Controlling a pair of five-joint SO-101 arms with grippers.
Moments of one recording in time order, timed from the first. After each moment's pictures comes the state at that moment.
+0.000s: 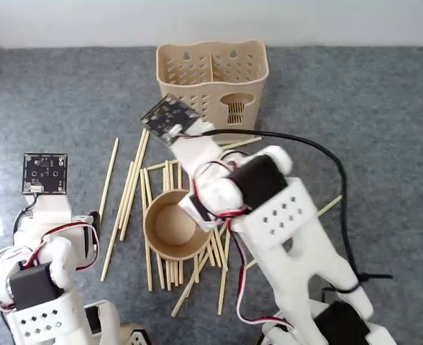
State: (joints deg) left arm -22.2 -69.4 53.5 81.8 -7.3; right arm -40.5 -15.7 -7.0 100.3 10.2
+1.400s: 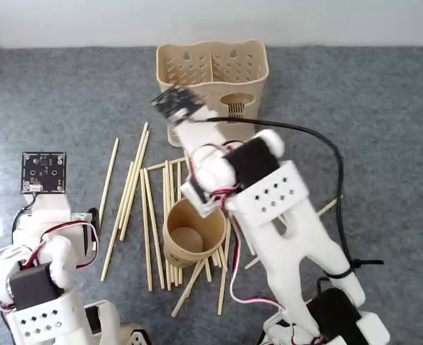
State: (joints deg) left arm -22.2 -69.4 53.5 80.1 -7.3; right arm -35.9 -11.3 -9.9 100.4 5.8
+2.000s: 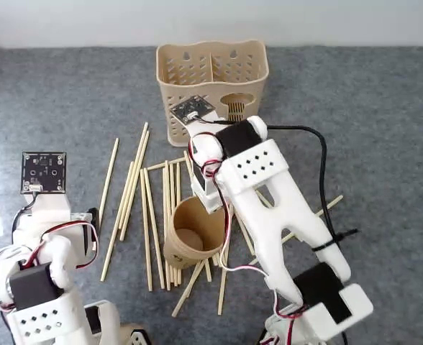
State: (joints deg) left arm -22.2 -69.4 53.5 80.1 -7.3; right arm -32.2 1.1 -5.8 100.4 3.3
